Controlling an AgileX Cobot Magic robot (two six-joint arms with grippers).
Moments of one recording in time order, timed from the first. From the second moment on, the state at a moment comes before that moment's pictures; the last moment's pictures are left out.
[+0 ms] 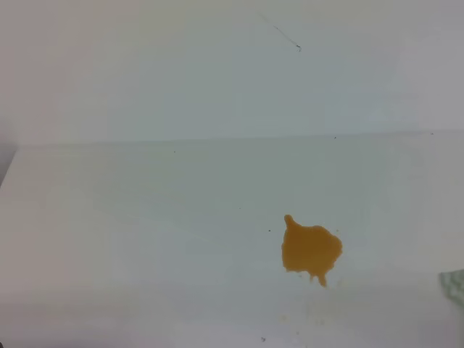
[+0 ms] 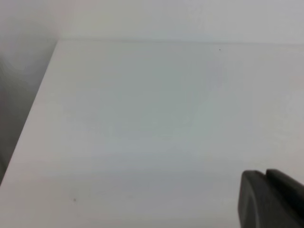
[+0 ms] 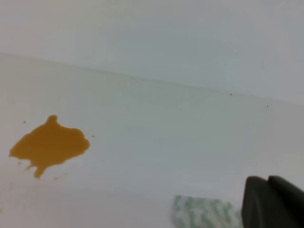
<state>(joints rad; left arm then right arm) -0.07 0.00 0.00 -0.09 0.31 -0.07 0.08 0.00 0.00 0.14 0.26 -0.34</state>
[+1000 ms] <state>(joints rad) -0.07 0.00 0.00 -0.09 0.31 -0.07 0.08 0.00 0.00 0.14 0.26 -0.34</state>
